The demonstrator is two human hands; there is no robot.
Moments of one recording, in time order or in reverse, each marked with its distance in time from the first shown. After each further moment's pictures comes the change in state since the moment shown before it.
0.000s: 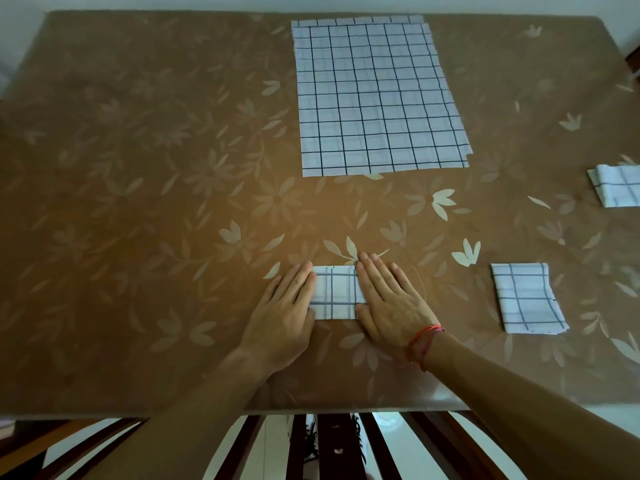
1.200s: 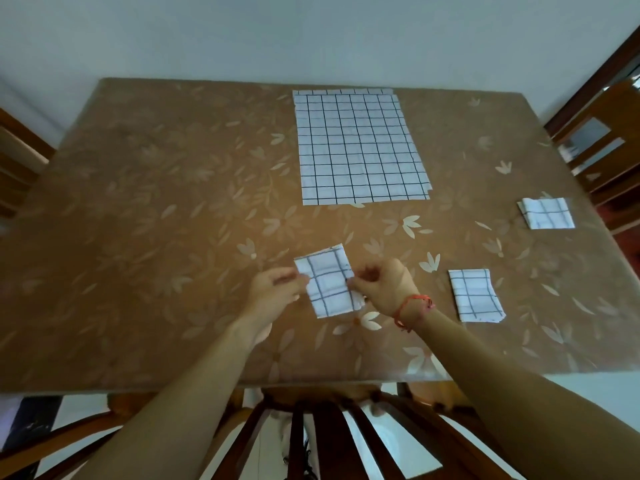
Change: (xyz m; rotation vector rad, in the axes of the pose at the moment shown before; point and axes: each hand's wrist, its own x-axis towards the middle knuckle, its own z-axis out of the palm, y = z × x) left_hand -0.016 0.031 -0.103 -1.361 0.116 -0.697; right_hand -0.020 -0.017 -0.108 0.972 0.031 0.438
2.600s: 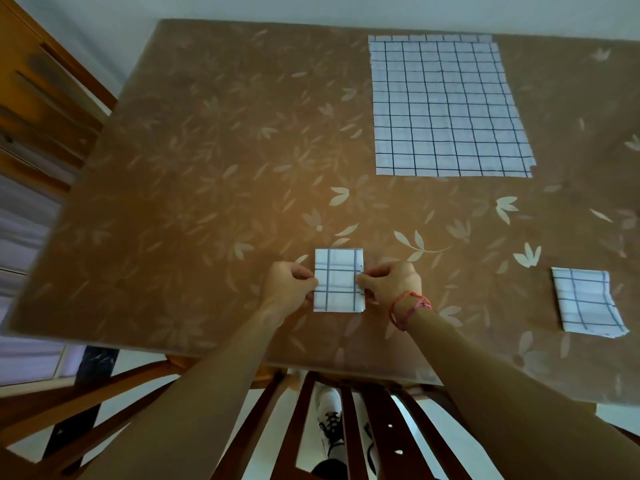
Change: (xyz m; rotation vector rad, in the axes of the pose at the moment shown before) left_hand 0.040 -0.050 -0.094 0.443 0.203 -0.030; right_hand 0.035 -0.029 0.133 0.187 0.022 0.282
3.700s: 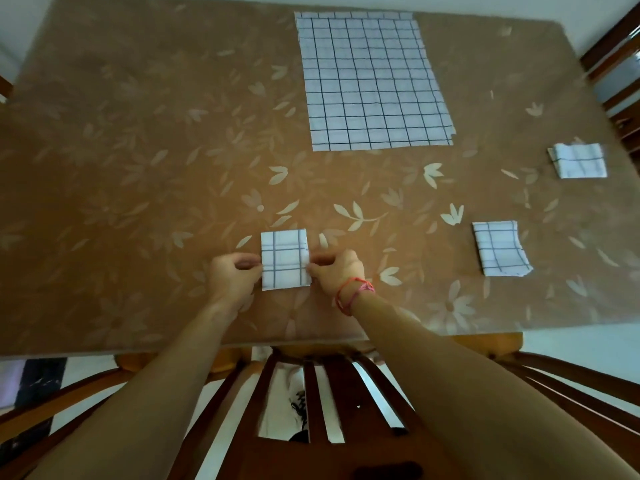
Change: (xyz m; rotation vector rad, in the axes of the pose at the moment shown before) left_hand -0.017 -0.013 0.015 -0.008 0.075 0.044; right_hand -0.034 0.017 -0.008 -0.011 -0.024 -0.019
